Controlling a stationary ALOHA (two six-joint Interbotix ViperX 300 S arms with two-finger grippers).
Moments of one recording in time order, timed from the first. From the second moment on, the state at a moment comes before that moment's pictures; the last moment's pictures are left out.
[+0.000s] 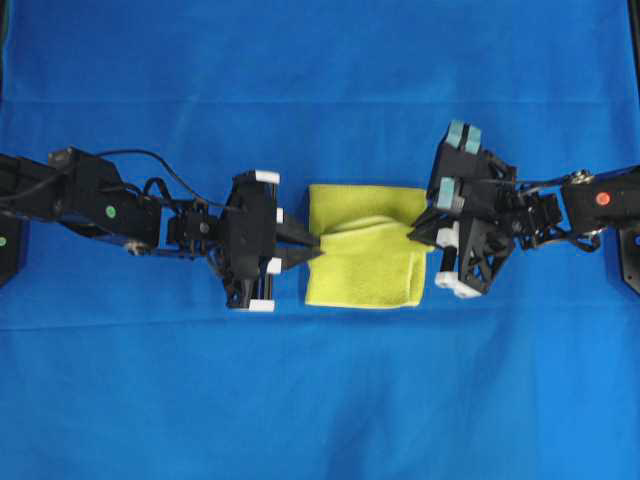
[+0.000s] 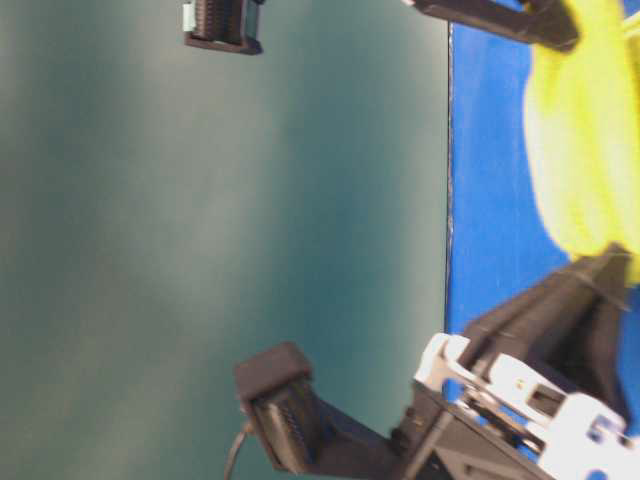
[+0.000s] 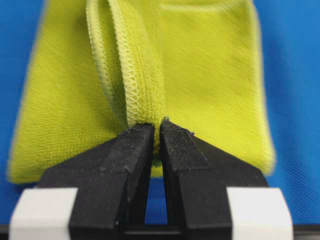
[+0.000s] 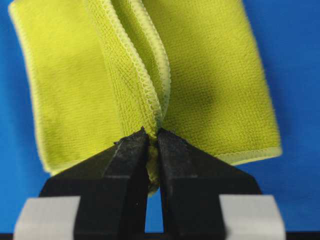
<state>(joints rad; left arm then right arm) -0.06 0.23 0.75 -0.03 -0.39 0.09 0.03 -0.14 0.90 -0.44 0.17 0.77</state>
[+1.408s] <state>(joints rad) -0.11 -0.29 0.92 -0.03 -0.22 0.05 0.24 -0.43 0.80 -0.54 0.50 0.81</state>
